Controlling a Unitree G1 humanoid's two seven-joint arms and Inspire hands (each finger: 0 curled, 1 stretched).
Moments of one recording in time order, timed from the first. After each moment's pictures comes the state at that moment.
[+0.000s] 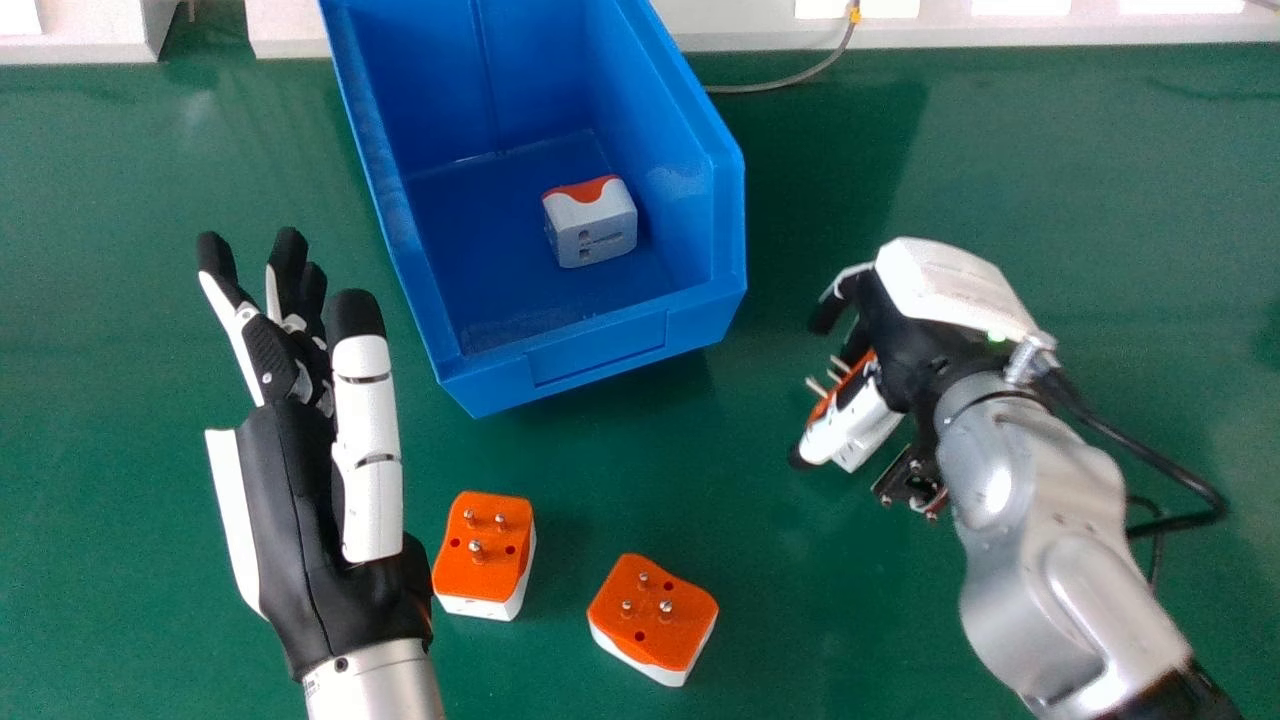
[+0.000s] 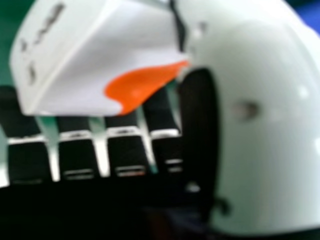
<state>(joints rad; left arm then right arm) 0.33 -0.04 -0.21 -0.19 -0.02 -0.50 0.40 -0.36 -0.28 0.39 -0.10 -0.88 0.61 0.24</state>
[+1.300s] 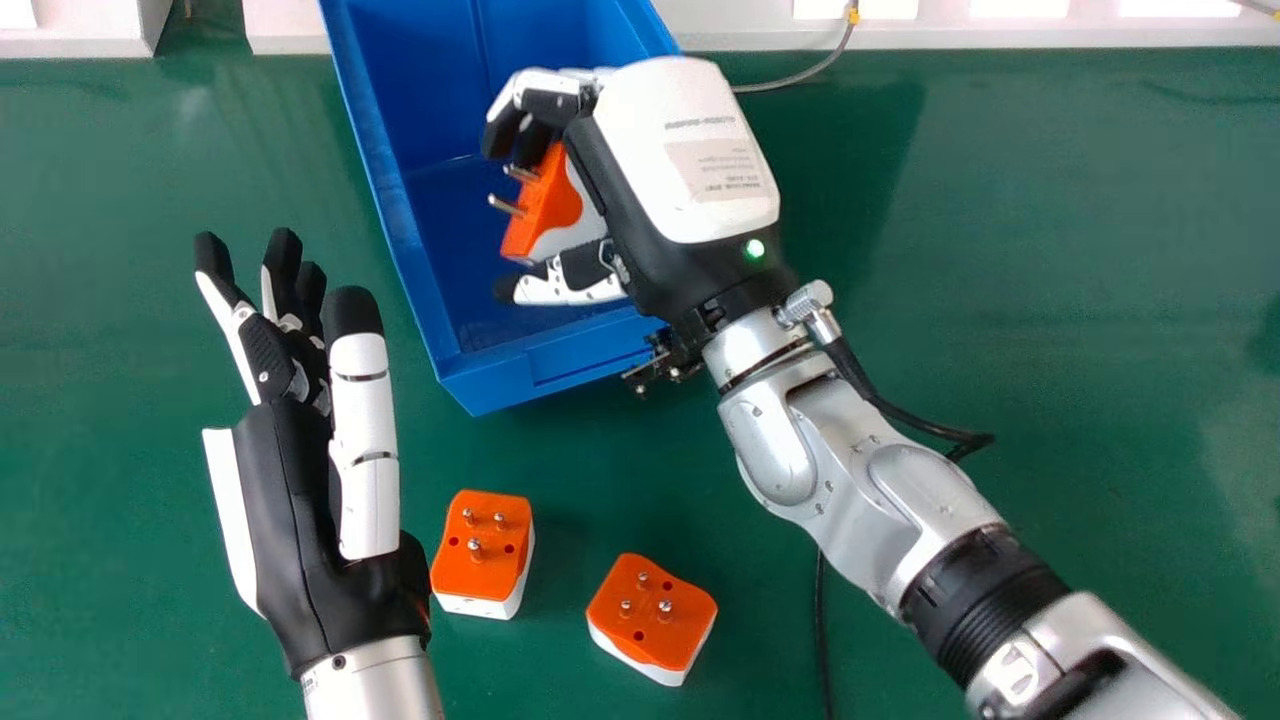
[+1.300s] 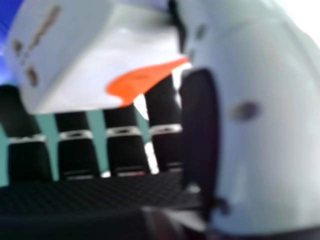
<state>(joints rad) 0.32 -0.04 -0.21 -0.19 -0.02 -0.49 0.40 -0.76 -0.03 0.49 0.80 -0.85 -0.27 -0.59</state>
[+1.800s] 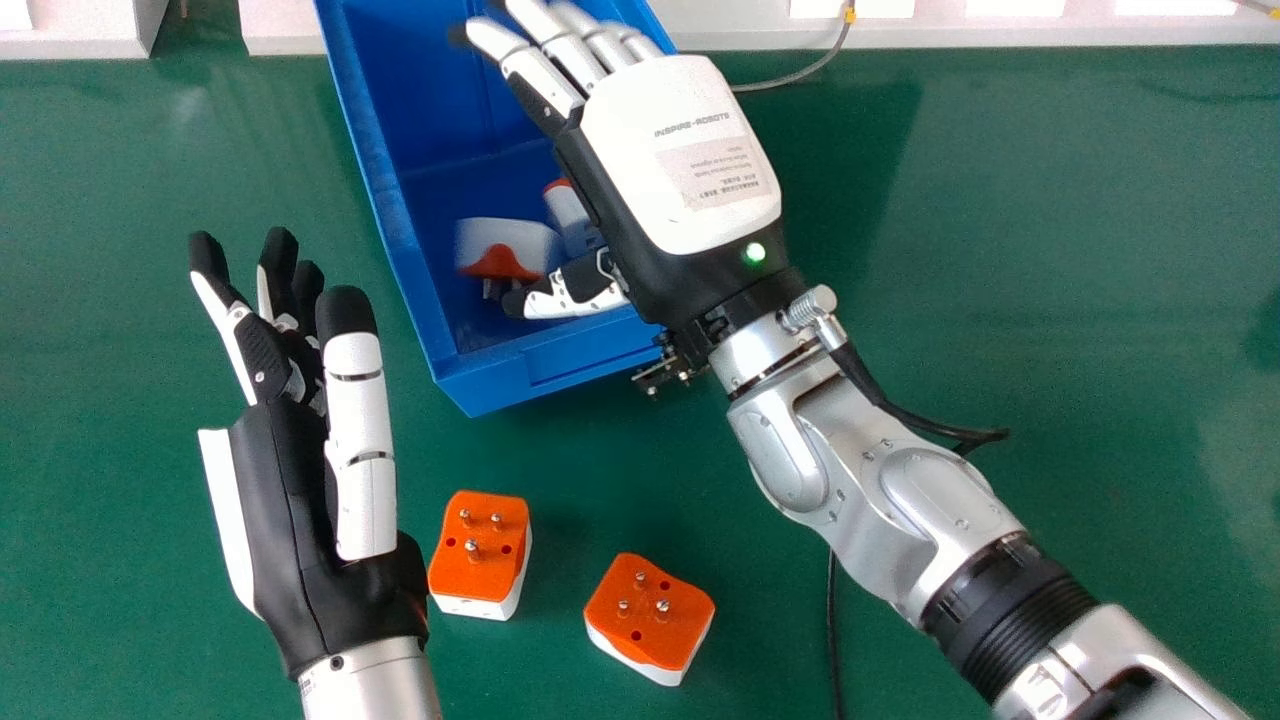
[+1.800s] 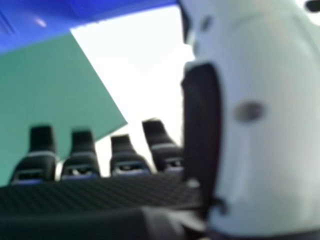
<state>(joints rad) 0.33 -0.04 -0.21 -0.20 -0.02 -0.49 0.41 -0.68 -0.11 0.54 0.56 -0.92 -0.22 -0.64</state>
